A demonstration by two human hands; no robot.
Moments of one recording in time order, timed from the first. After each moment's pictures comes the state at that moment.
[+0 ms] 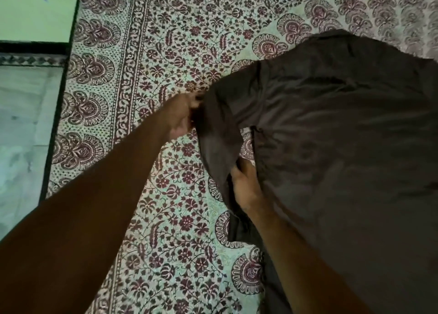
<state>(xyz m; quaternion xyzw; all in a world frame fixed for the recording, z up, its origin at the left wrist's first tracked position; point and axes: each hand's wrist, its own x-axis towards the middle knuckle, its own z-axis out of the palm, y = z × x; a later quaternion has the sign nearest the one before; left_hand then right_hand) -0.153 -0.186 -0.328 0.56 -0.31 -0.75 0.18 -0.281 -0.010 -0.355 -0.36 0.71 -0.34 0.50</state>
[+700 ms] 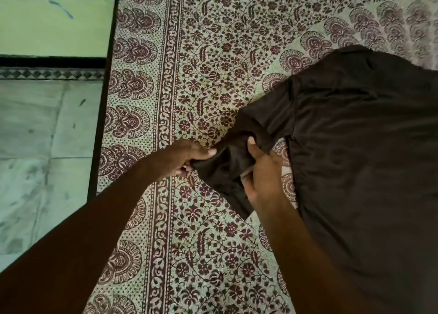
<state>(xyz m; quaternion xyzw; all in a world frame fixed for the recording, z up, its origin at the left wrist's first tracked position) -0.009 -0.154 -0.326 0.46 -0.54 -0.70 -0.02 -0.189 -0.068 -0.301 0.09 0.57 -0.60 0.55</state>
